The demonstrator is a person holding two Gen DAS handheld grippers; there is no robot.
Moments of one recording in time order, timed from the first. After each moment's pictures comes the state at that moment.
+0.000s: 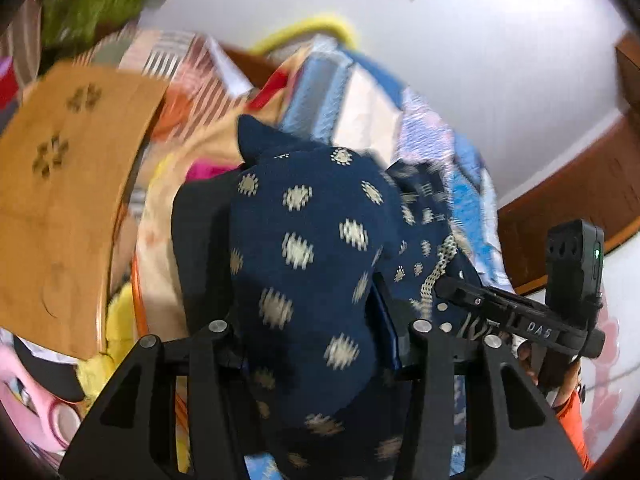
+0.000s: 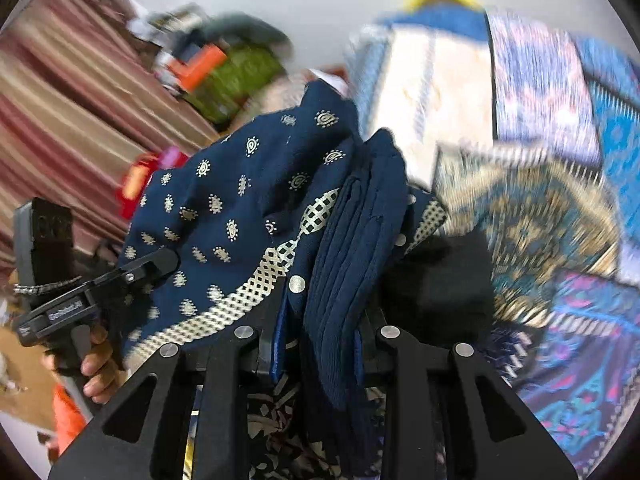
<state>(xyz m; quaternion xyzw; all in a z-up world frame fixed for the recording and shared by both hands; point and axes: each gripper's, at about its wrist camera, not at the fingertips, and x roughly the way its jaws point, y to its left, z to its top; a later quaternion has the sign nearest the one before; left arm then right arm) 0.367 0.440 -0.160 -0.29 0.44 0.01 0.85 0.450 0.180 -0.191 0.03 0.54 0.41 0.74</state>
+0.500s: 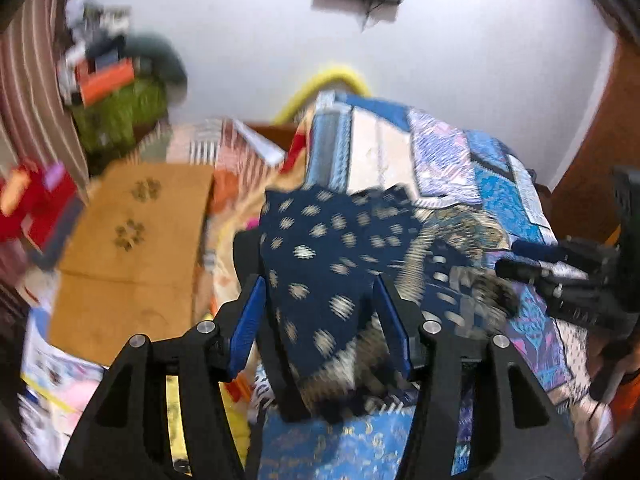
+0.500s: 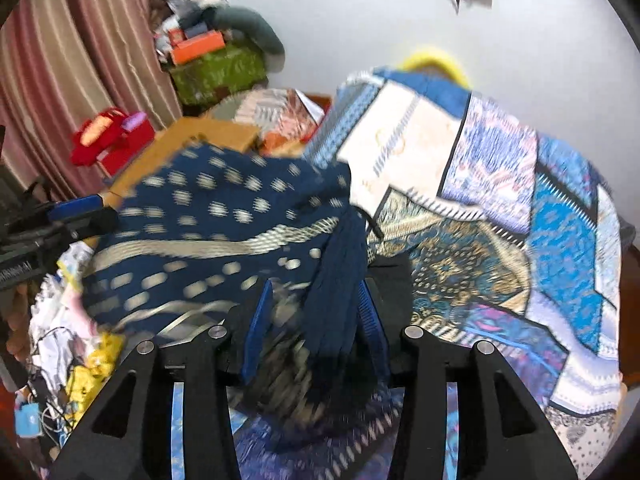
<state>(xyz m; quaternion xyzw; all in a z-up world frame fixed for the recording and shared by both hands) 0.291 0.366 -0.083 -0.08 0.37 0.10 0.92 0.392 0.154 -0.127 -0.12 0.41 0.38 0.82</state>
